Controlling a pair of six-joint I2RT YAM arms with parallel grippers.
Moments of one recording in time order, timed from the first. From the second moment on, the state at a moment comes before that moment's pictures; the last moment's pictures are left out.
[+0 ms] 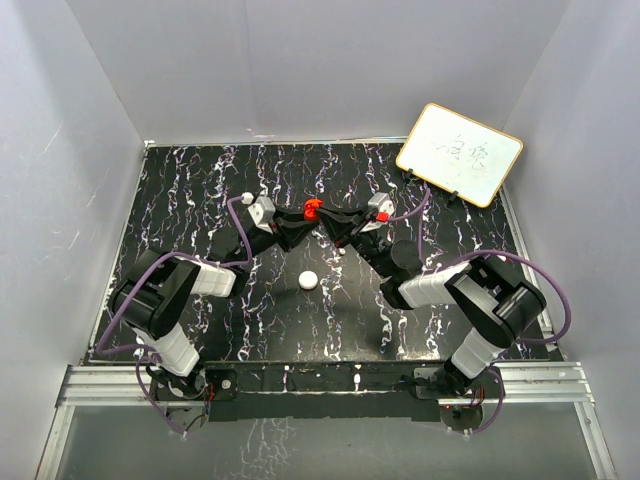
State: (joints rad) left arm -0.47 1.68 0.54 1.48 0.62 -0.27; right arm 0.69 1.63 0.55 1.52 -0.11 0.21
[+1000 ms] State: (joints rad) left arm -0.48 1.68 0.56 1.48 0.63 -0.26; right arm 0.69 1.63 0.55 1.52 -0.11 0.21
